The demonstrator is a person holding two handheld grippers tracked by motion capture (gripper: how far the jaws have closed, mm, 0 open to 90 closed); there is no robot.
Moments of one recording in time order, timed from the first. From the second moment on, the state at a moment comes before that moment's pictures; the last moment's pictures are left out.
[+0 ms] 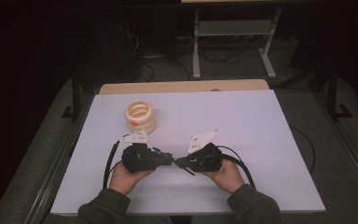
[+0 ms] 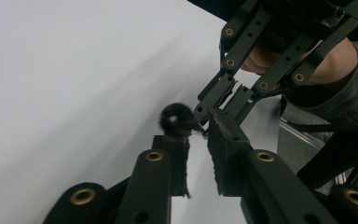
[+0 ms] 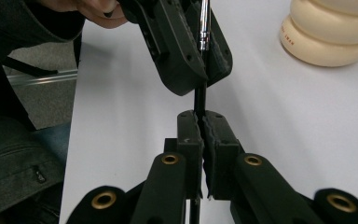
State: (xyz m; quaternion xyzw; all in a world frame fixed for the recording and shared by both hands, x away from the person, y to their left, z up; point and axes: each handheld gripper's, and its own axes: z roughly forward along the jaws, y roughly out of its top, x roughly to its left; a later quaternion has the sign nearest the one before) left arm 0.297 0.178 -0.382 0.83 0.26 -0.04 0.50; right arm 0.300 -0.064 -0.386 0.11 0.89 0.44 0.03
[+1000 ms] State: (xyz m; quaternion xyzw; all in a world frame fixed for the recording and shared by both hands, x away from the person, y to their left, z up) left arm 0.306 0.189 -0.362 0.83 0.28 -0.01 0.48; right arm 0.308 -0.087 -0.398 0.17 0.89 0.43 0.03
